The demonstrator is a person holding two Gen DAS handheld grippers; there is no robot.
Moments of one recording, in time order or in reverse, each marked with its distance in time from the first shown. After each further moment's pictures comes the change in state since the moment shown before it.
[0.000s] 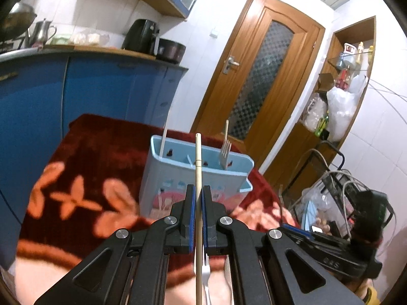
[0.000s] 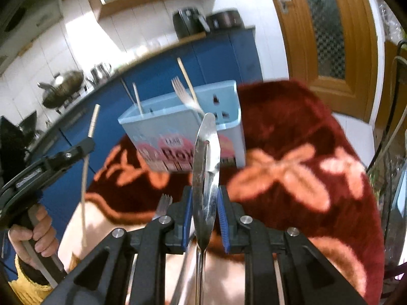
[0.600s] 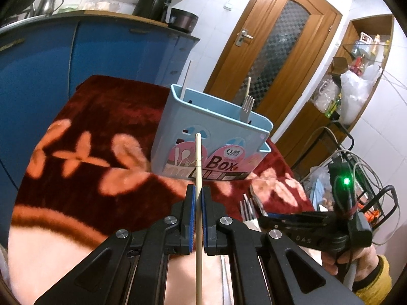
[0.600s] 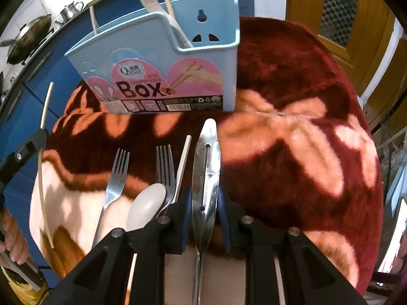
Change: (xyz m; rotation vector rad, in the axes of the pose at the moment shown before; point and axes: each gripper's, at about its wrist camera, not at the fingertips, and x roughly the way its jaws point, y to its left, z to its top) left arm 0.012 0.022 -0.036 -0.053 0.177 0.030; right arm 0.086 0.002 -0.002 -0.056 0.428 -0.158
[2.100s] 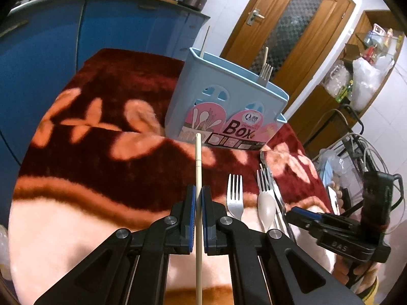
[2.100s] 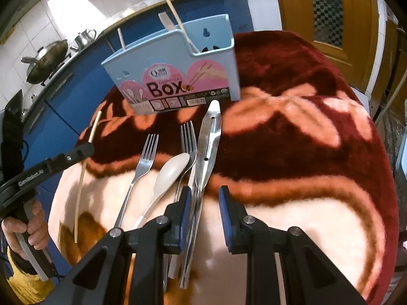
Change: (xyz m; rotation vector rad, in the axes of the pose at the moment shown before) left arm 0.006 0.017 -0.019 -0.029 0.133 0.046; right arm -0.023 0.001 -0.052 0.077 -0.147 0.111
